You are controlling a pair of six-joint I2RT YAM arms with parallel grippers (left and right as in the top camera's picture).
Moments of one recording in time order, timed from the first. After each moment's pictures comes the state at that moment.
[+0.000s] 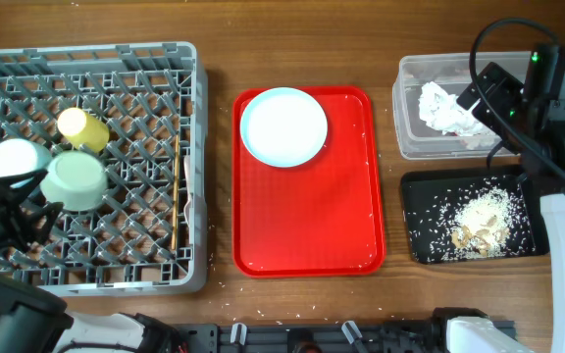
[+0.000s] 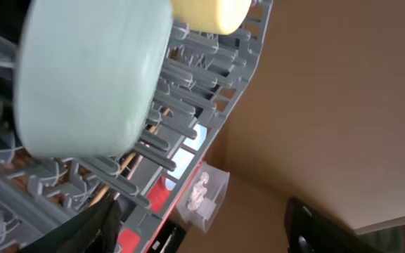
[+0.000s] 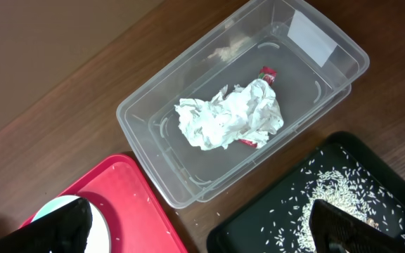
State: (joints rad) left arm 1.11 1.74 1.22 -1.35 1.08 0.08; right arm -0.03 1.29 1.49 -1.06 0.19 0.56
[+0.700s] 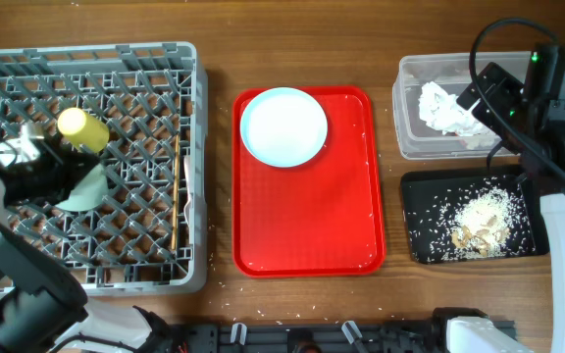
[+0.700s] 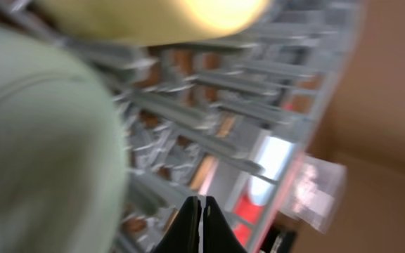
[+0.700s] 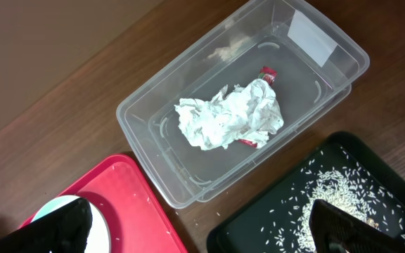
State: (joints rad) left arm 0.71 1.74 1.21 -0.96 0.77 -0.13; right arm -0.03 1.29 1.49 -1.06 0.19 0.56
